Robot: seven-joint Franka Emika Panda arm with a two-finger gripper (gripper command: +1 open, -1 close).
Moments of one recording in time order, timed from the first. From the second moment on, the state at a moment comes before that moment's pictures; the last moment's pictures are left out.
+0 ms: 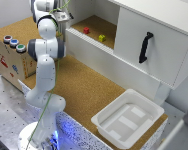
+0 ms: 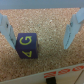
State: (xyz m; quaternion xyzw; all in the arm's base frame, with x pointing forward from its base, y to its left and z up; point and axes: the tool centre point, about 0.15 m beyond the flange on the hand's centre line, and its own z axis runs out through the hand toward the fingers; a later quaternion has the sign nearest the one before) arm 0.419 0.452 0.443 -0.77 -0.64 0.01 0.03
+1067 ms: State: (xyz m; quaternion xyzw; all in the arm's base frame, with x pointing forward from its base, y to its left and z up) arm 0.418 0.456 0.435 -0.80 -0.60 0.01 0.01
